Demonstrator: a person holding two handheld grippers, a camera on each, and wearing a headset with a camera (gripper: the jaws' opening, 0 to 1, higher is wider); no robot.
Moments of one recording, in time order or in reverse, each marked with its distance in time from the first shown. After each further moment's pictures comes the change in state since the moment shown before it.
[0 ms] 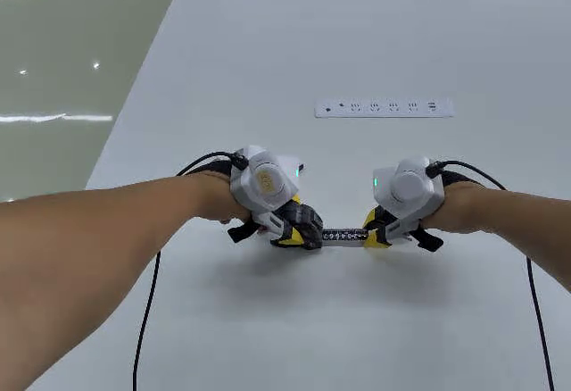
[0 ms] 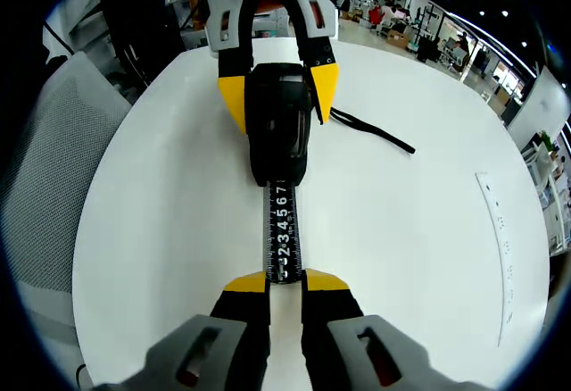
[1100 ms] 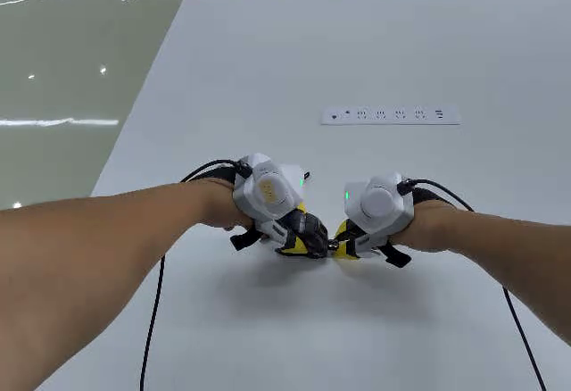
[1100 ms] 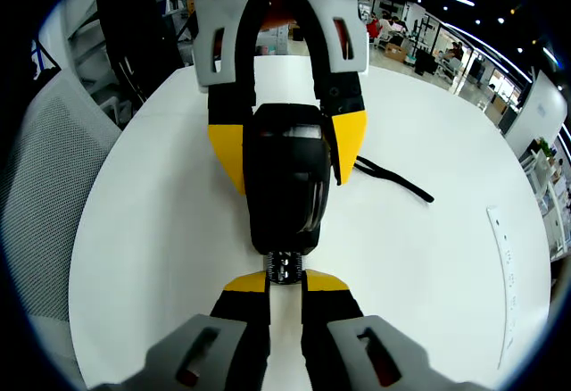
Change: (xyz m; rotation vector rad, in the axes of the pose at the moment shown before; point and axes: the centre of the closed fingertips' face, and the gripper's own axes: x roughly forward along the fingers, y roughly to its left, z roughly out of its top) left arm -0.003 -0.002 0.000 0.023 -0.007 -0.014; right arm 0.034 0.007 0.049 -0.011 -0.071 -0.018
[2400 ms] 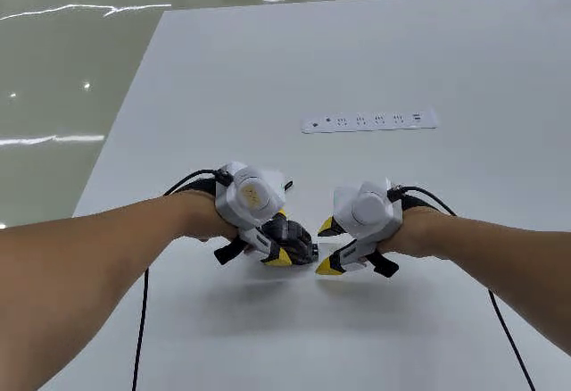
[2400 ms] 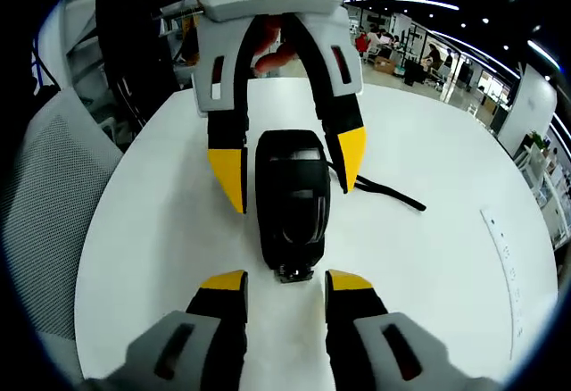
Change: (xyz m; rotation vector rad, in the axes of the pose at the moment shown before) left arm -0.002 0.001 0.001 -0.074 0.022 0.008; right arm -0.005 0.003 0.014 0.059 -0.104 -0.010
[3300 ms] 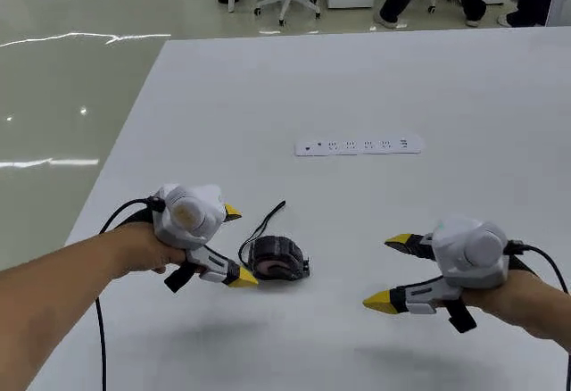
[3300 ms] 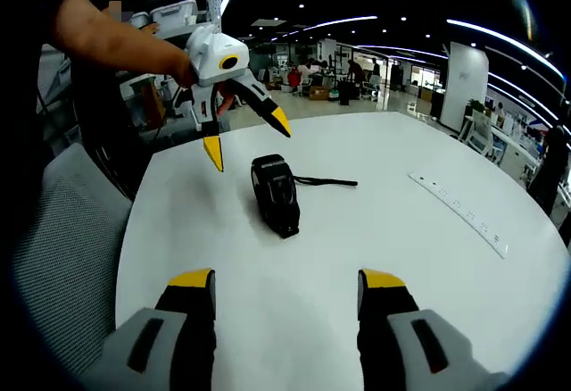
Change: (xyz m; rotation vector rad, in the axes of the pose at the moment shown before) left arm -0.051 0.003 -0.014 -0.118 -0.118 0.132; right arm -0.104 0.021 -0.021 0.223 -0.227 -0.199
